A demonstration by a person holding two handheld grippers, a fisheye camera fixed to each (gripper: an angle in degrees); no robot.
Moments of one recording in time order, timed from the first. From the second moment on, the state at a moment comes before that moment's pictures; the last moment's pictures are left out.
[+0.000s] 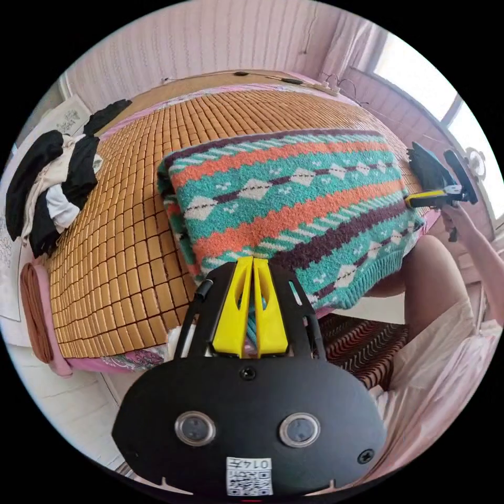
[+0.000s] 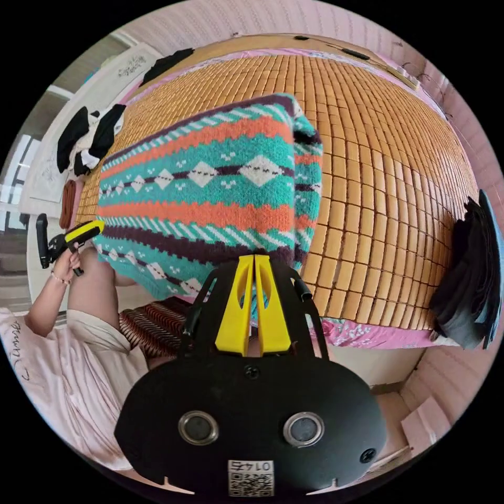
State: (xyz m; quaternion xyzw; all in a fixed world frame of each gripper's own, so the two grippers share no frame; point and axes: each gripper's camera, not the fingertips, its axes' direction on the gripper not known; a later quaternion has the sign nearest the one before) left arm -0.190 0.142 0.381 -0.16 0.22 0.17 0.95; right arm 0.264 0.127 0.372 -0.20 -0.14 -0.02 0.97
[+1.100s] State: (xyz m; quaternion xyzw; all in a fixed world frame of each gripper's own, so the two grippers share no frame) left arm 0.033 0.211 0.330 -0.10 0.33 0.39 0.85; right arm -0.002 -0.086 0.452 -0.31 -0.09 -0.39 0.86
